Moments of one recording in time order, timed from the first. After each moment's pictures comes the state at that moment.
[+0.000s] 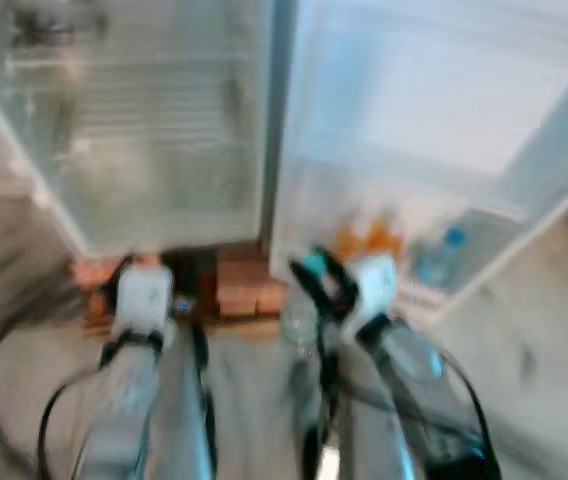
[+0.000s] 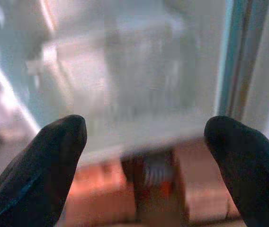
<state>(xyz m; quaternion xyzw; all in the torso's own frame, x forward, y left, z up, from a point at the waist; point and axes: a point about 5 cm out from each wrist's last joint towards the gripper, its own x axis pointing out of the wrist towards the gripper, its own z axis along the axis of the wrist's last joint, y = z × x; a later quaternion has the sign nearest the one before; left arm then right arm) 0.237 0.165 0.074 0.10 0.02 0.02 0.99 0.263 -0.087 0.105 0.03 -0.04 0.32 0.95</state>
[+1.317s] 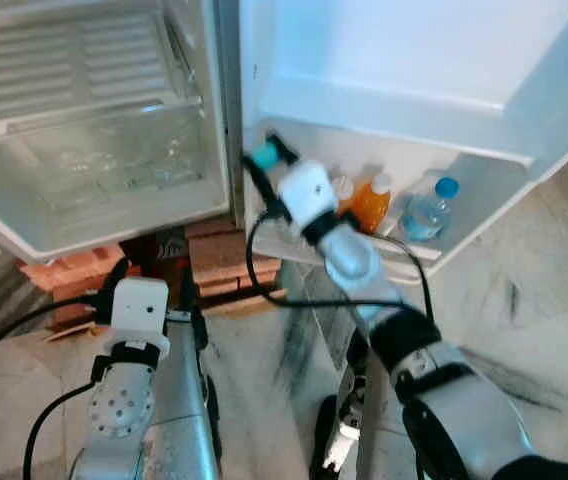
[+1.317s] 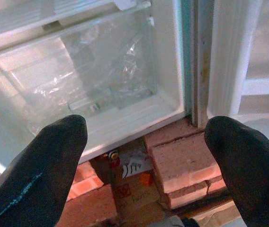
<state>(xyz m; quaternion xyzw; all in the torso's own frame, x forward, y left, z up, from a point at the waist) 0.224 0.166 0.104 0.13 -0.02 0.02 0.99 0.347 -0.029 0.196 -0.14 -0.29 0.27 0.91</state>
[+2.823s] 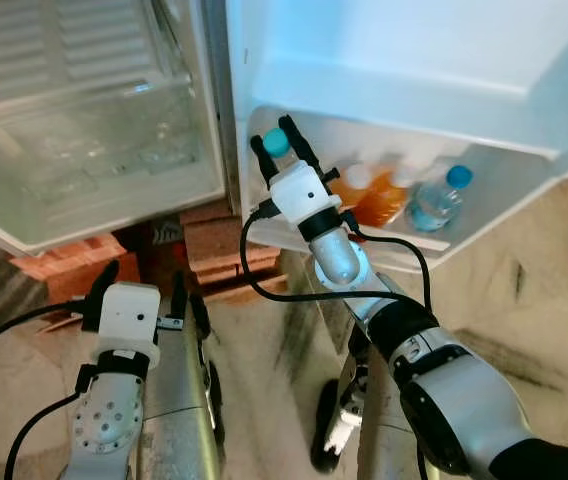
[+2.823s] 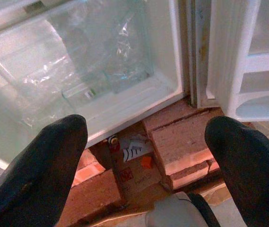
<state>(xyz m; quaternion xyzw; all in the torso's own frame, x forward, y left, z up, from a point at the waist) 0.209 0.171 0.116 0.15 -0.01 0.02 0.99 0.350 -0.028 0.180 -0.20 -0.31 0.18 0.91</state>
